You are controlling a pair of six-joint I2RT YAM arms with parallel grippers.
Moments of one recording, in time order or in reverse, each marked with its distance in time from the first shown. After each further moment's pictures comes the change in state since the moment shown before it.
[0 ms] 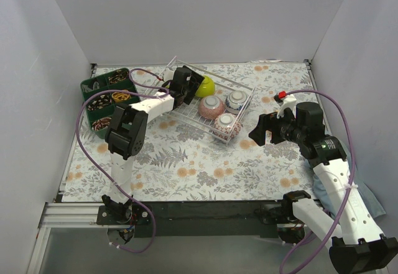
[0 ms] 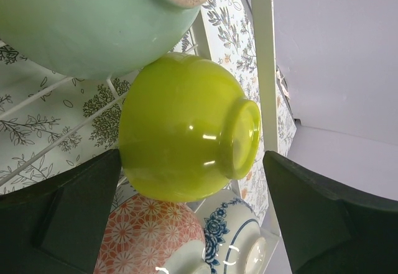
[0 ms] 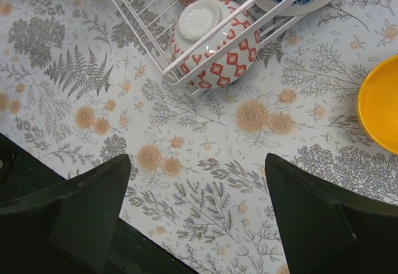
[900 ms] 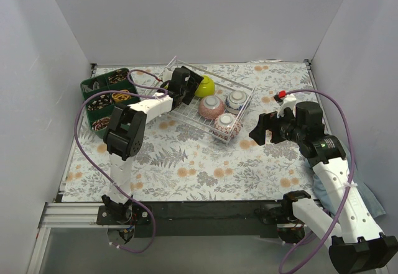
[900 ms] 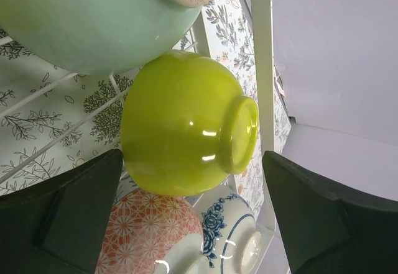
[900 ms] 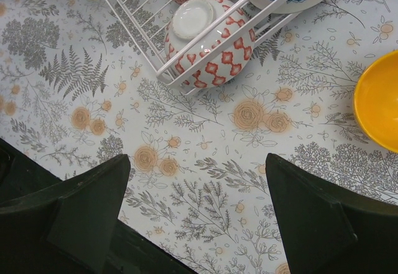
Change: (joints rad) left arm 0.006 -0.021 -0.026 0.017 0.010 -0.014; right arm -0.005 0.011 0.000 0.000 0.009 0.000
